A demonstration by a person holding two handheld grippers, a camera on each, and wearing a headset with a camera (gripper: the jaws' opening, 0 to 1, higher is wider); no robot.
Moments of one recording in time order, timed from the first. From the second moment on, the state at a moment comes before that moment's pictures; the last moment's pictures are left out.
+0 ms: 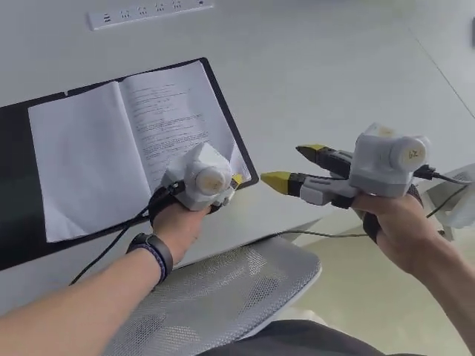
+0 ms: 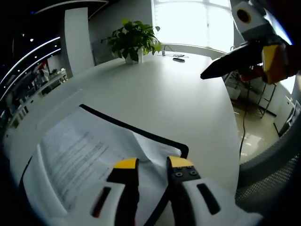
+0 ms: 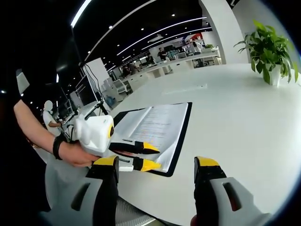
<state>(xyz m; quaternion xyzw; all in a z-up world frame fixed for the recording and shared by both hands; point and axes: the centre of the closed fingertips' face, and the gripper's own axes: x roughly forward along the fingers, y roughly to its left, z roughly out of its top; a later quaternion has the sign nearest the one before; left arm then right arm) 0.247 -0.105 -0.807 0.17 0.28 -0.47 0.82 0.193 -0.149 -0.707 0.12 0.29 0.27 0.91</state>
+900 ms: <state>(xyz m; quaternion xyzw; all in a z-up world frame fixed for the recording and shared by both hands) 0.253 -0.104 -0.810 0.19 0.26 -0.45 0.83 0.246 -0.118 -0.744 0.14 0.31 0.31 0.89</state>
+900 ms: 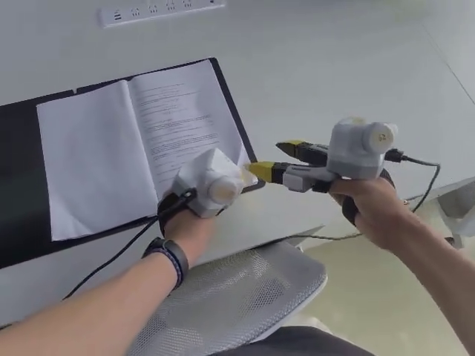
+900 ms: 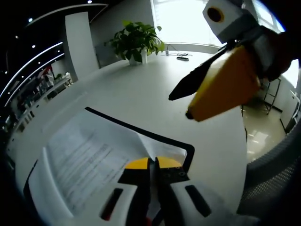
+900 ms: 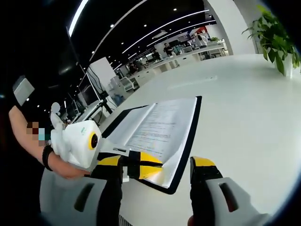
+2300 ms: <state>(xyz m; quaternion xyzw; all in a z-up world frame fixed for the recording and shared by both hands) 0.258 -0.101 -0.810 0.14 0.27 -0.45 0.84 0.285 -0.094 -0.777 0.24 0.34 0.31 0.86</state>
